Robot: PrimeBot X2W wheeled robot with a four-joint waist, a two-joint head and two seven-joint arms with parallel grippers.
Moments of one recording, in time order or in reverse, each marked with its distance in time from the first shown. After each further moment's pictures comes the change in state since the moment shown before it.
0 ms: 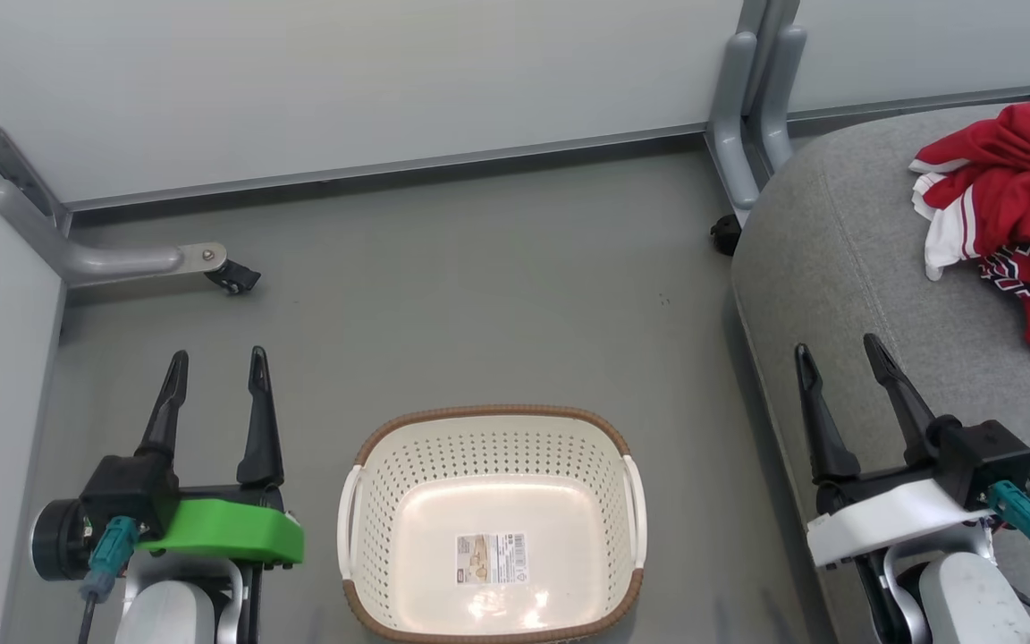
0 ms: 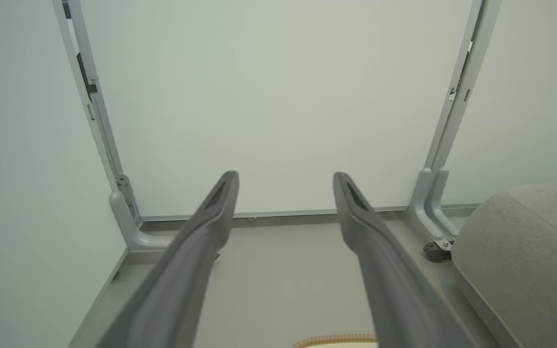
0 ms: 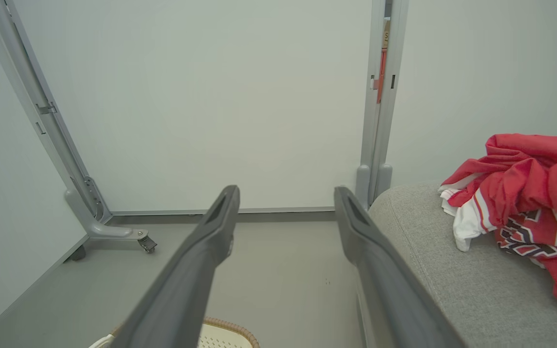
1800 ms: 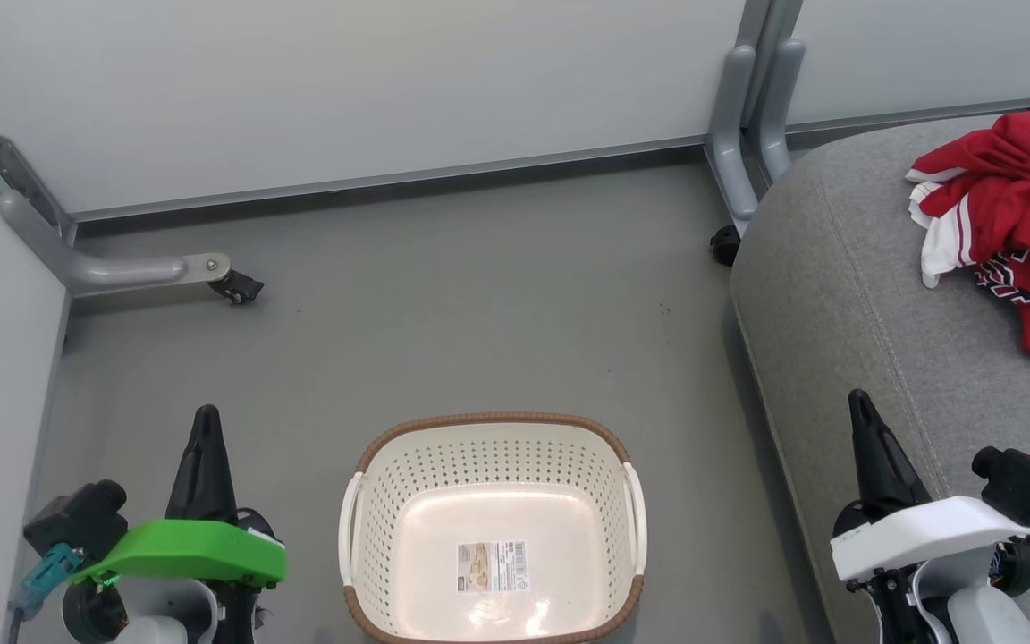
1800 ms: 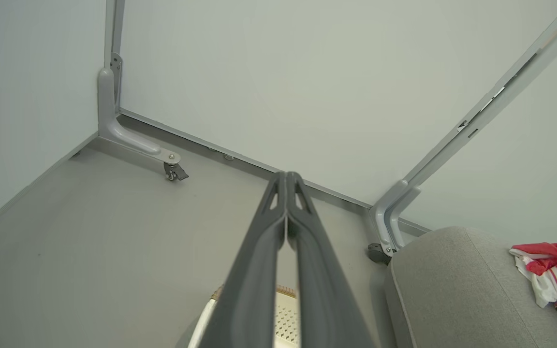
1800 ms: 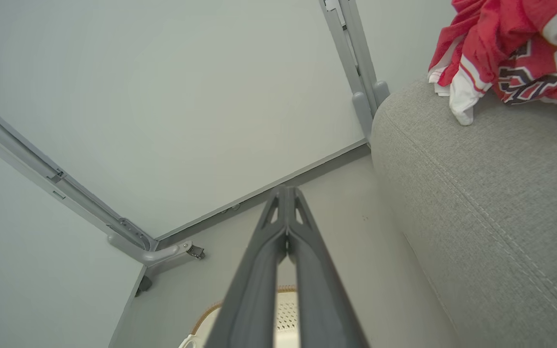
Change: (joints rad) left arm 0.040 -0.011 0.027 0.056 -0.405 -0.005 0.107; right arm 0.045 -0.002 -0.016 0.068 0.419 0.000 0.091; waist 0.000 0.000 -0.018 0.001
